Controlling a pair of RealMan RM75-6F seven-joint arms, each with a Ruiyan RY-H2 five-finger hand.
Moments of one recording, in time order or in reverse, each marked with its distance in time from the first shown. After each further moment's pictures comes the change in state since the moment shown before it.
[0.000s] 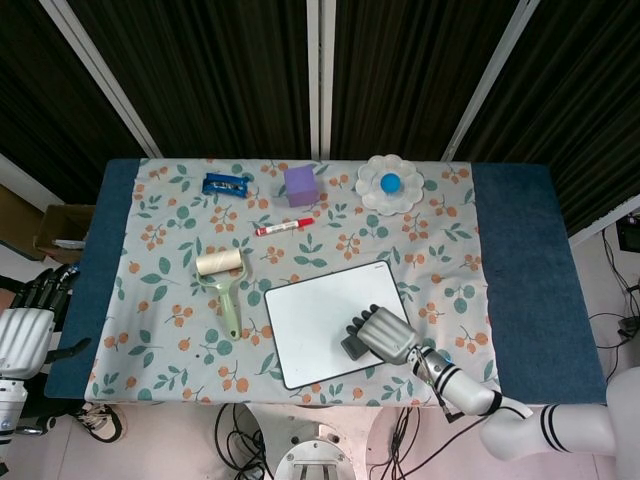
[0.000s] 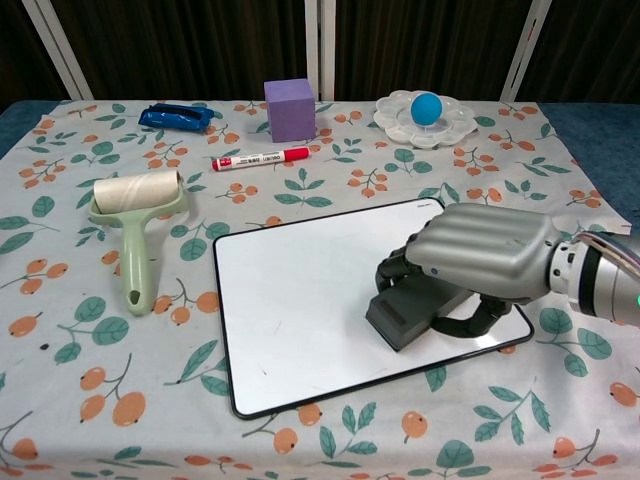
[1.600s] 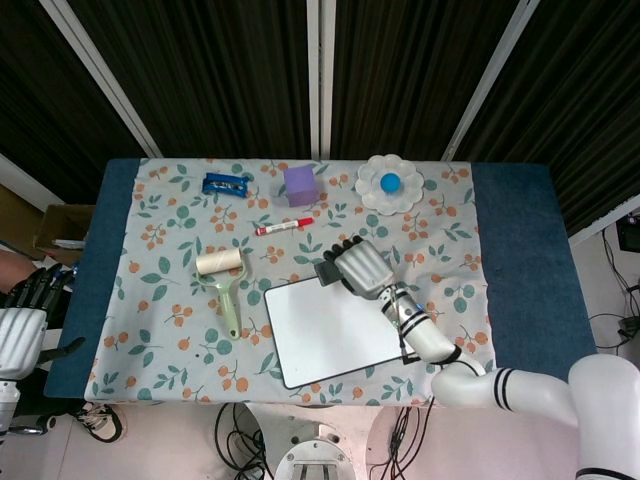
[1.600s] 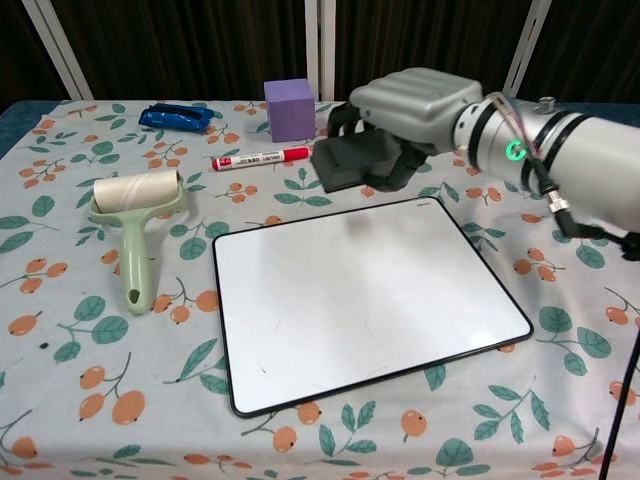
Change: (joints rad) left arm 0.004 0.016 0.001 0.005 0.003 0.012 -0.026; right arm 0.087 -0.134 0.308 0.208 0.148 0.048 0.017
